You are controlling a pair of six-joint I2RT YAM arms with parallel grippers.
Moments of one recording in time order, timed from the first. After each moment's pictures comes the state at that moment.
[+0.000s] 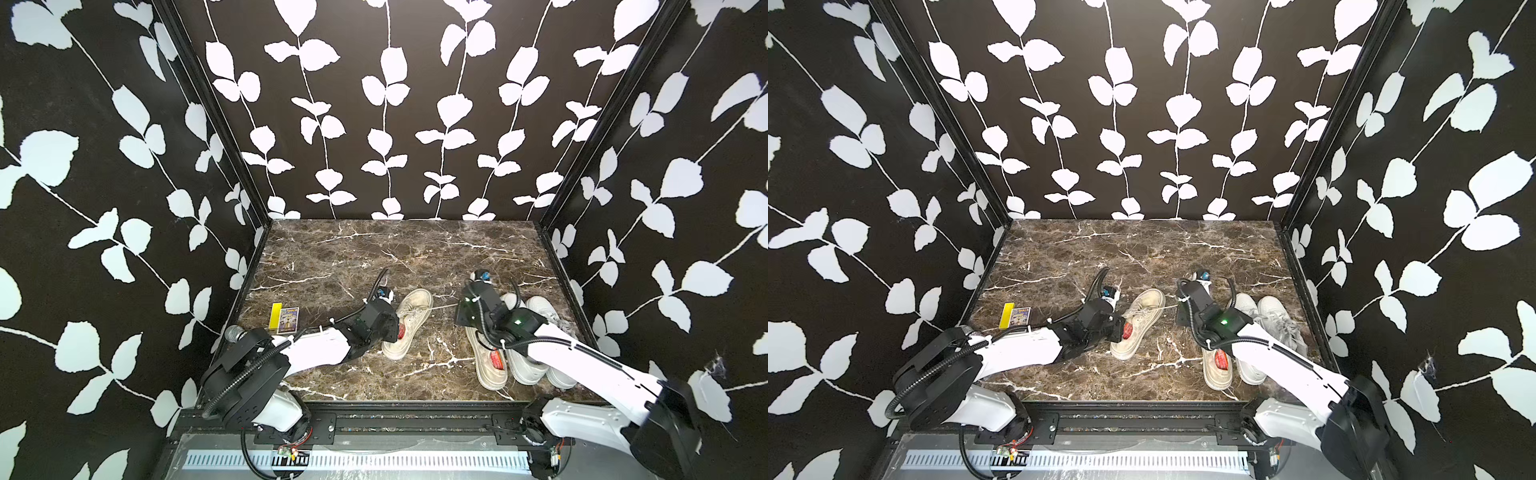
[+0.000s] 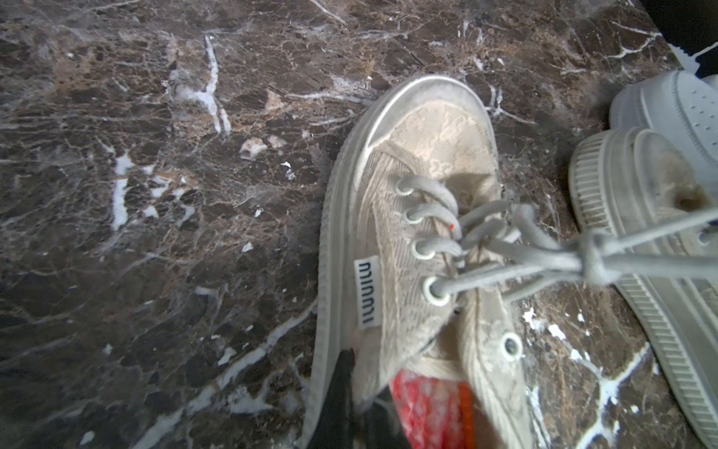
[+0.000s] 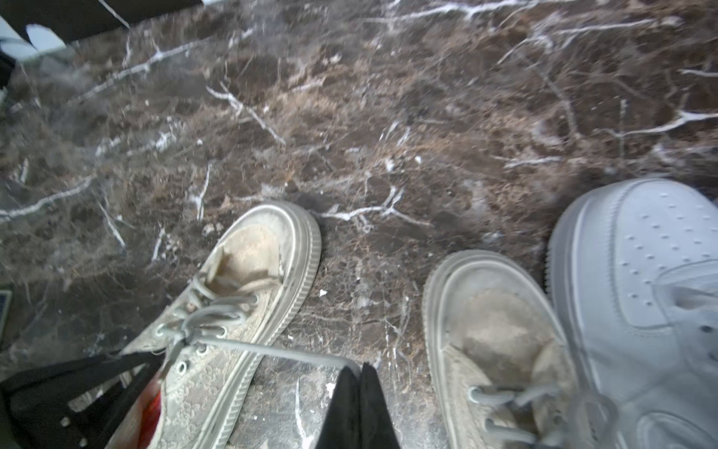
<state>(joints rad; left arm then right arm) -0.84 1.44 0.61 0.09 -0.13 -0.52 0.71 1.12 0.83 -0.55 0.35 0.70</state>
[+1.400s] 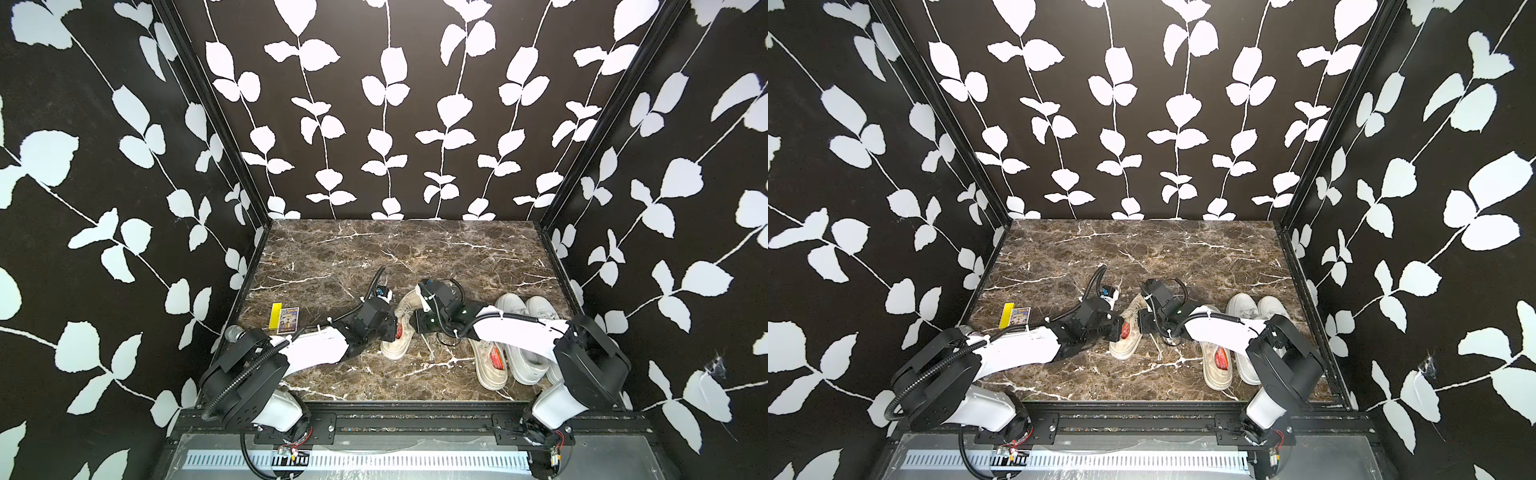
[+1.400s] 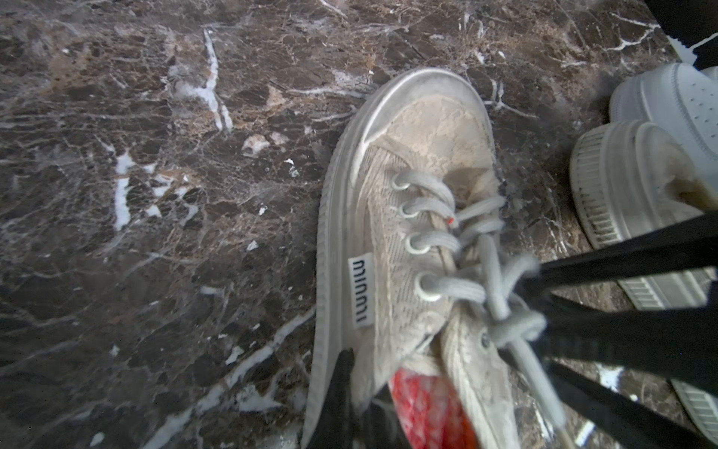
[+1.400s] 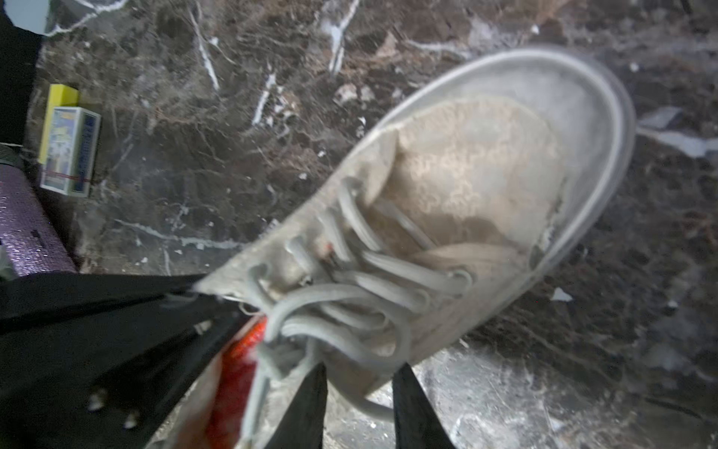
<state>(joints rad) -0.82 1.44 0.61 0.08 -0.07 -0.50 0.82 1.59 0.93 -0.23 -0.08 0.57</state>
